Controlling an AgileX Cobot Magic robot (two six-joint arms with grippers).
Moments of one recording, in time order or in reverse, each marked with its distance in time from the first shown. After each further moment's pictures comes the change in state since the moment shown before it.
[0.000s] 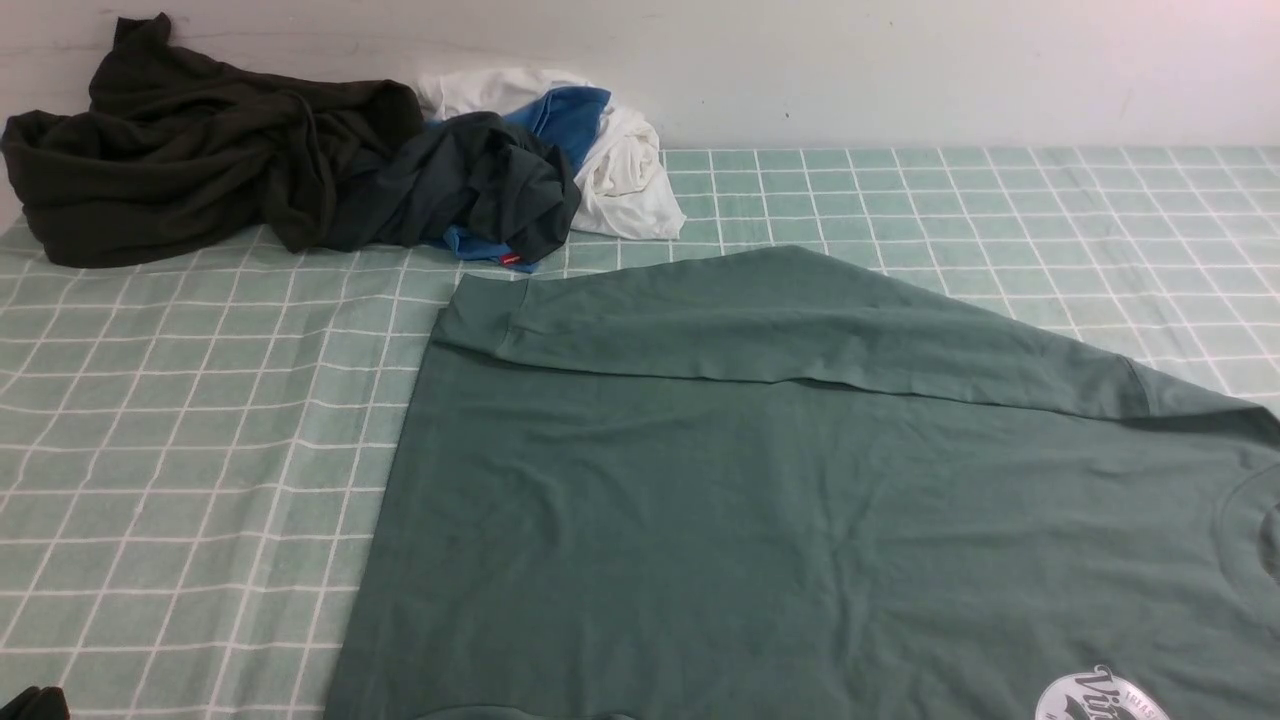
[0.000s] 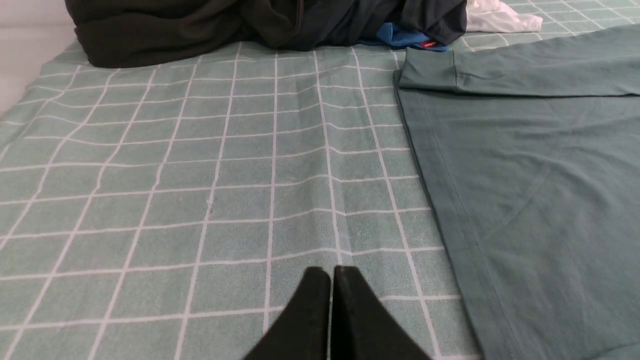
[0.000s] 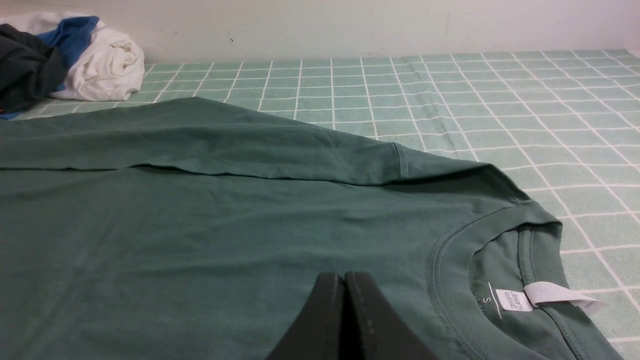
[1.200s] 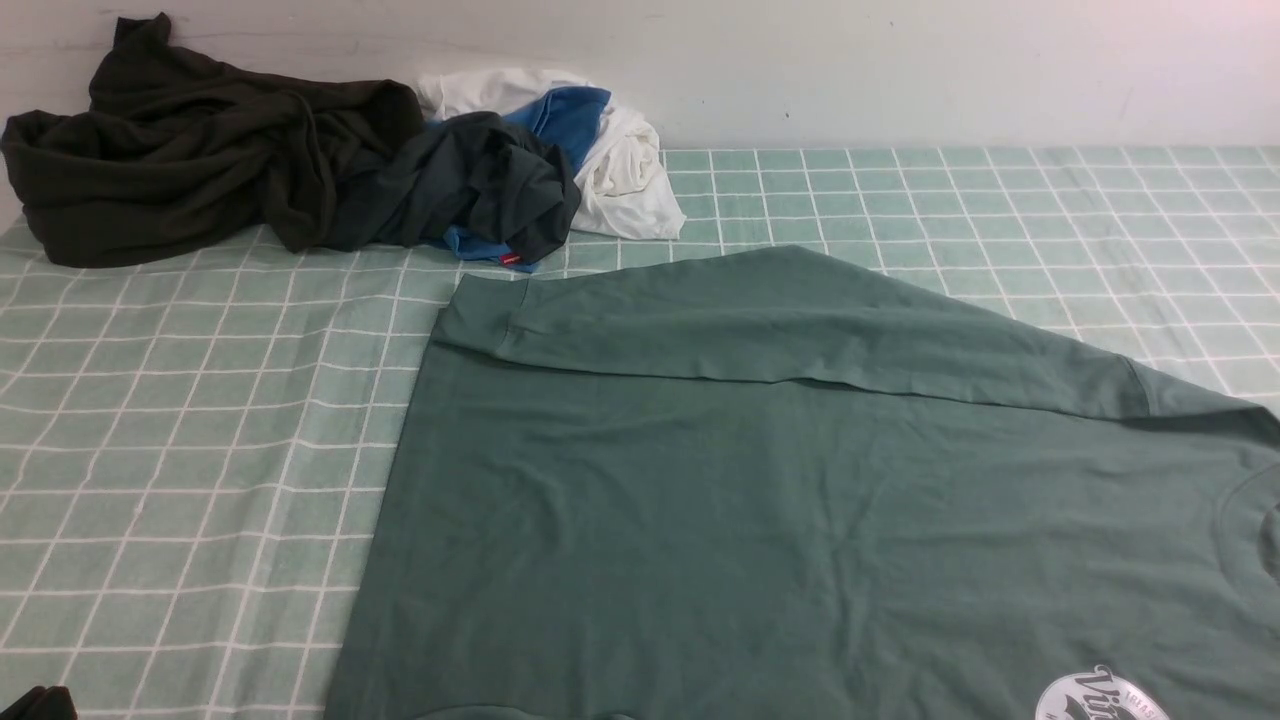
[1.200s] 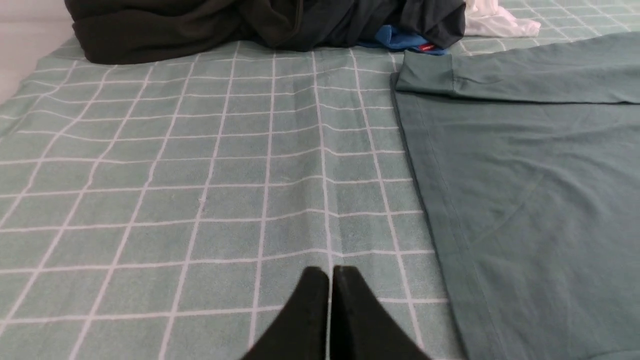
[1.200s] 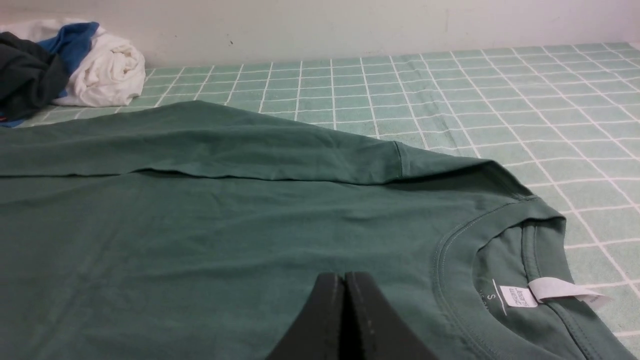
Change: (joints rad) right arm 0.000 0.000 0.000 0.001 0.000 0.029; left arm 0.000 0.000 0.000 -0.062 -0.008 -0.003
